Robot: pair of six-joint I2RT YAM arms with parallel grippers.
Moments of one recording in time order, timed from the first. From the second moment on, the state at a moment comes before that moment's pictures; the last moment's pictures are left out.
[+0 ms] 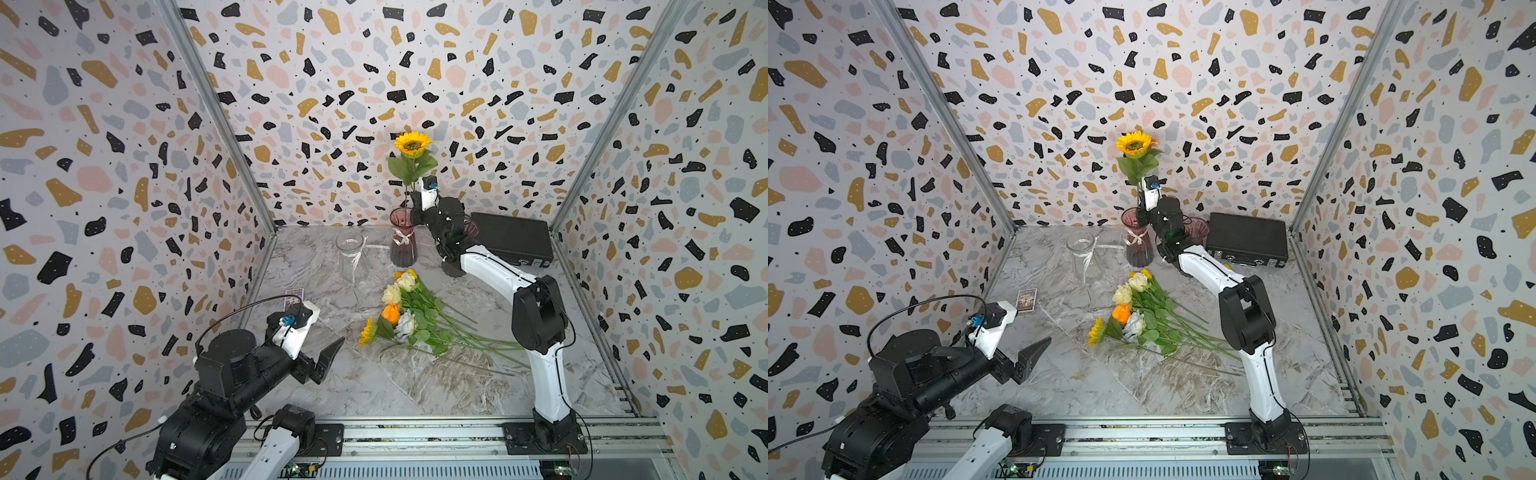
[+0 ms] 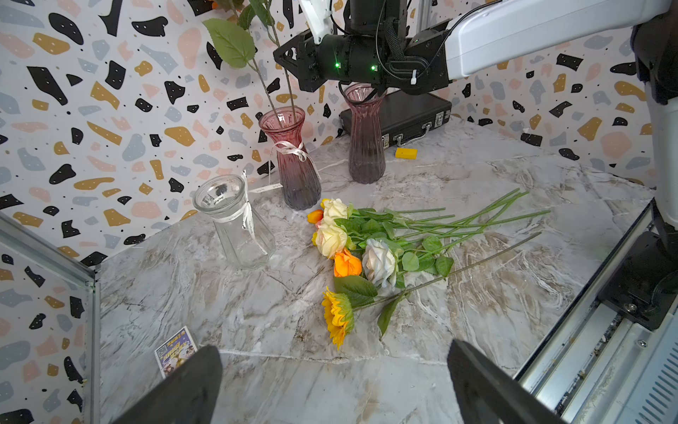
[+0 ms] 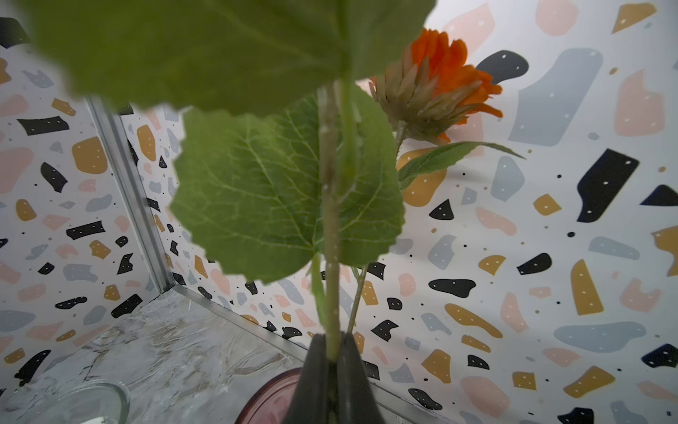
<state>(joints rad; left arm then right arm) -0.32 0.47 1.12 -1.03 0.27 0.23 0.56 2.15 1.86 0.37 0.04 0.00</state>
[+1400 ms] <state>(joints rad) -0.32 0.48 1.12 -1.03 0.28 0.20 0.76 1.51 1.48 -0.35 -0.18 -0.20</state>
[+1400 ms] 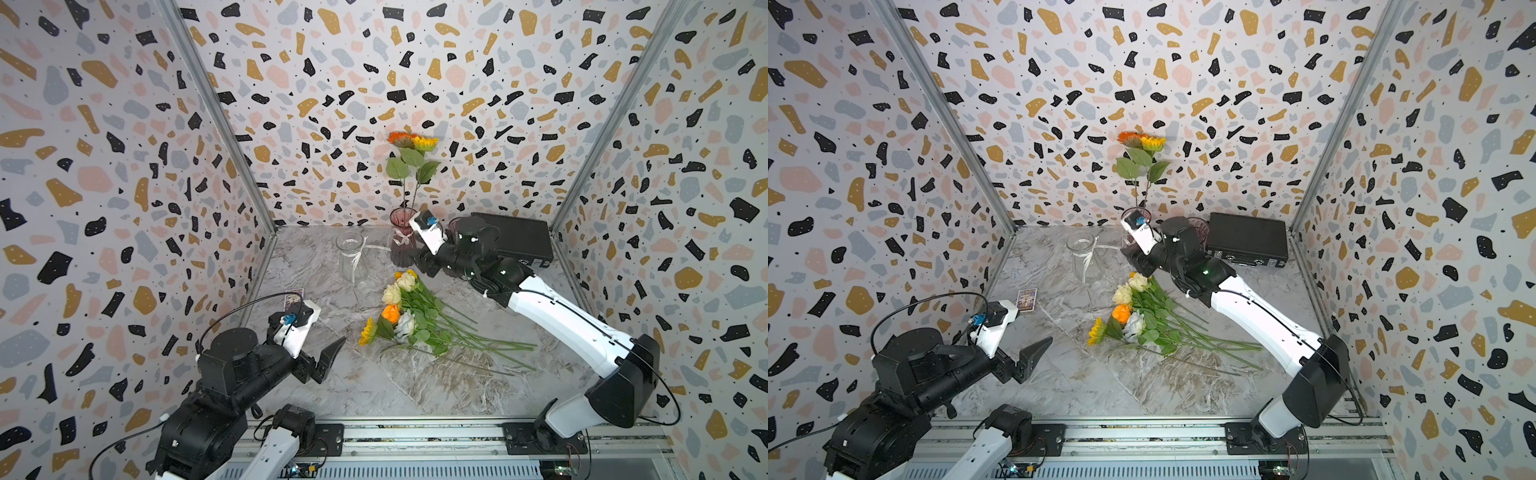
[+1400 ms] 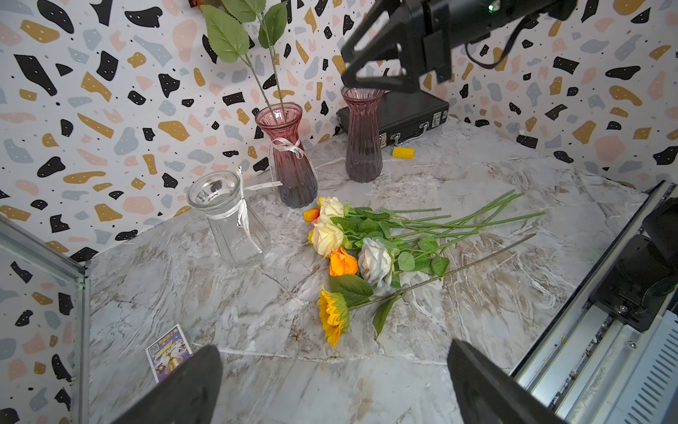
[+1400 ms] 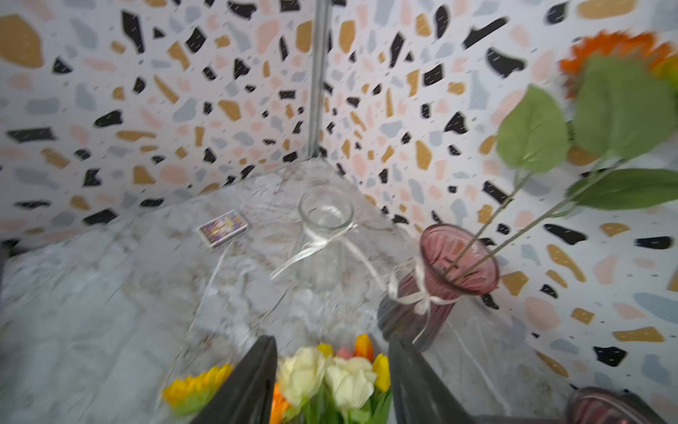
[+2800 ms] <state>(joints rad) -0.32 0.43 1.05 -1.03 0.31 0.19 0.97 1.90 1.26 -0.71 -0.08 -0.26</state>
